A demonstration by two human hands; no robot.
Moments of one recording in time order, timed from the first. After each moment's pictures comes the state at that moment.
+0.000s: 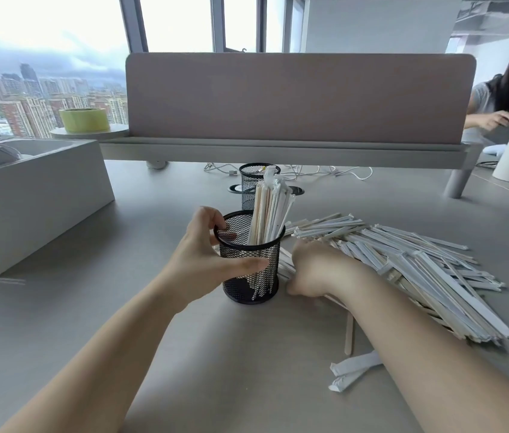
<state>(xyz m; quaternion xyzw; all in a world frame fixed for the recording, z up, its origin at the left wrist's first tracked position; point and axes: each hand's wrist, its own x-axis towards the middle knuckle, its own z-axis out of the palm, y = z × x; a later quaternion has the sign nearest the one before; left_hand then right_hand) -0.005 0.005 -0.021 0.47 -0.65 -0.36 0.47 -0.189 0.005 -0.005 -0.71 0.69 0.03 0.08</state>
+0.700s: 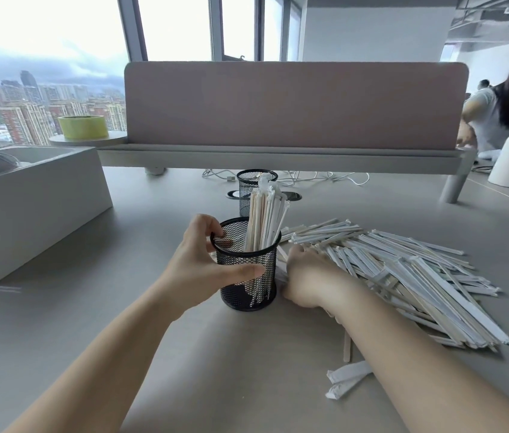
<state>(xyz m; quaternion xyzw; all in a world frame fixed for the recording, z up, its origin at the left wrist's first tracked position) -0.006 0.003 -0.022 0.49 -0.65 -0.35 0.47 -0.183 0.000 -0.017 -0.69 0.72 0.01 0.09</state>
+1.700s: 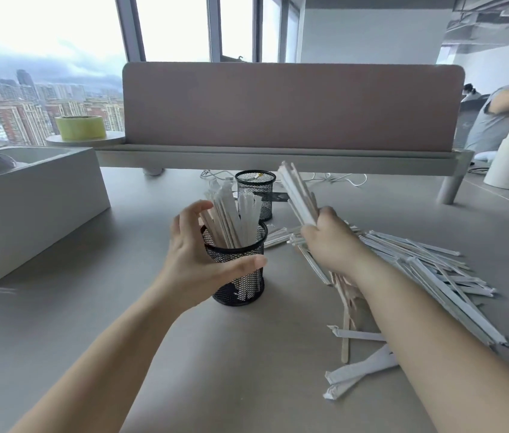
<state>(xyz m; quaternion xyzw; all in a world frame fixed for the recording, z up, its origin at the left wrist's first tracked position) -0.007 0.009 -0.016 0.52 -0.68 -0.21 0.47 -0.214 -0.010 0.011 -0.64 0.67 -0.34 0.16</state>
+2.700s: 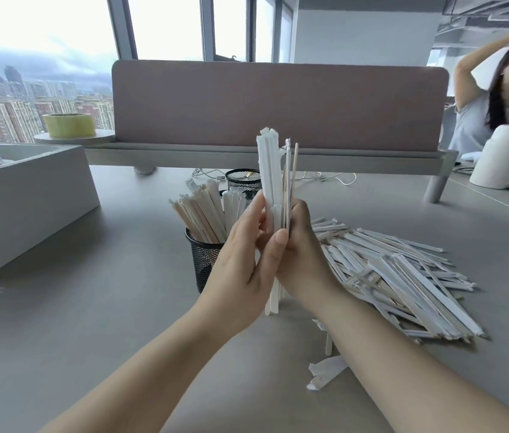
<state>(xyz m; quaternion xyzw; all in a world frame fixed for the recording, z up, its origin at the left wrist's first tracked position) -0.072 0.040 -0.019 0.35 -0.73 -0.20 0.55 -0.177 0.027 -0.005 -0.65 0.38 -0.58 0.31</state>
